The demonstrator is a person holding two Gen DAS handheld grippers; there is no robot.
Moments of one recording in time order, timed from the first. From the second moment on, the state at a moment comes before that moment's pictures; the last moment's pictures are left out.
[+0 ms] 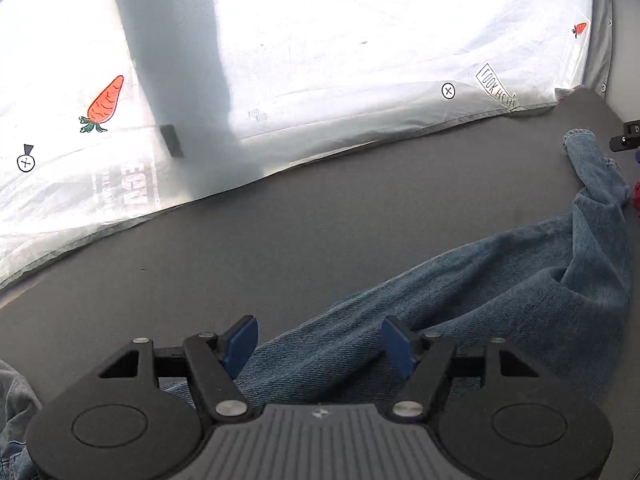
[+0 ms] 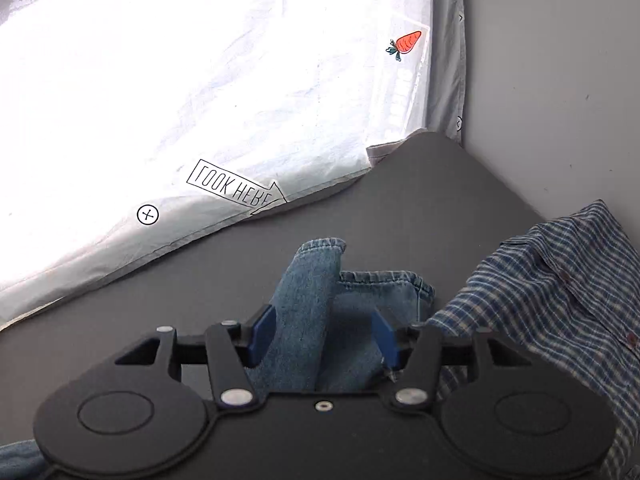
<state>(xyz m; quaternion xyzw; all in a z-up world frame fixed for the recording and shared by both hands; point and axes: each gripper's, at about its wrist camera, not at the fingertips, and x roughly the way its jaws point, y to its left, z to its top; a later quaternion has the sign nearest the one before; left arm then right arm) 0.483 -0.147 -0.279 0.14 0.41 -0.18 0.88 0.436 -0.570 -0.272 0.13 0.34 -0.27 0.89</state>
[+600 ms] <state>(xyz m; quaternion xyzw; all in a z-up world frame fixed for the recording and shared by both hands) 0.513 -0.213 -0.273 0.14 0.33 -0.15 0.92 0.455 -0.603 -0.180 0.12 0.20 -0.13 0.96</state>
